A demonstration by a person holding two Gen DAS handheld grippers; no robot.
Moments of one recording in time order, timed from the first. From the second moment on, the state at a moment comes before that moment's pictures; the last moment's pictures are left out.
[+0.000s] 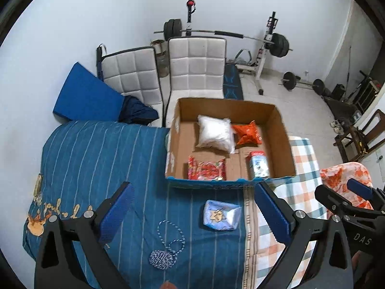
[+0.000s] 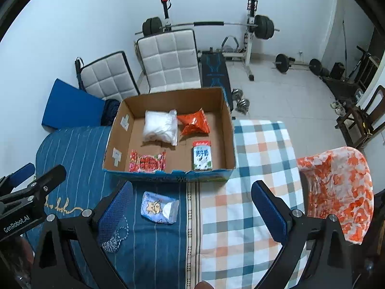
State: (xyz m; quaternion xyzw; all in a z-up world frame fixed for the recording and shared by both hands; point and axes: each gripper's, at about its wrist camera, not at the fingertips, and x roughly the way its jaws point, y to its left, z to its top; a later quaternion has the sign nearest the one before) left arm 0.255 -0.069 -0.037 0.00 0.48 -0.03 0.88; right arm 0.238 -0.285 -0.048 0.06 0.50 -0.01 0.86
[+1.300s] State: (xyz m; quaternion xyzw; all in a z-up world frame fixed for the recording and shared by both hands) left arm 0.199 0.003 -0.355 -0.07 0.73 0.04 0.68; right arm 0.285 -0.190 -0.361 0.04 0.74 0.01 0.67
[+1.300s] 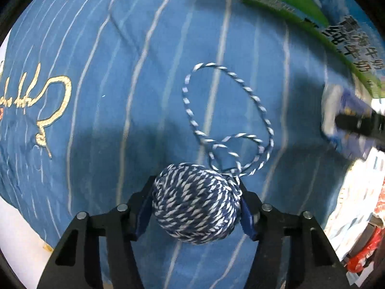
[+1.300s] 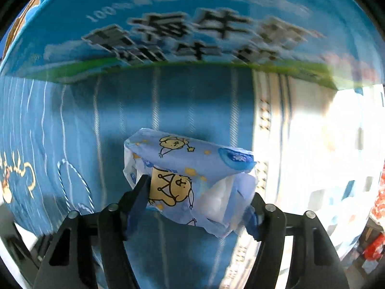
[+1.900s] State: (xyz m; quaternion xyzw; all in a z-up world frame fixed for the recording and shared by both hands) left arm 0.184 -0.106 -0.346 -0.03 0.74 -0.07 0.67; right arm 0.182 -0.329 -0.364 0.12 0.78 0.00 0.62
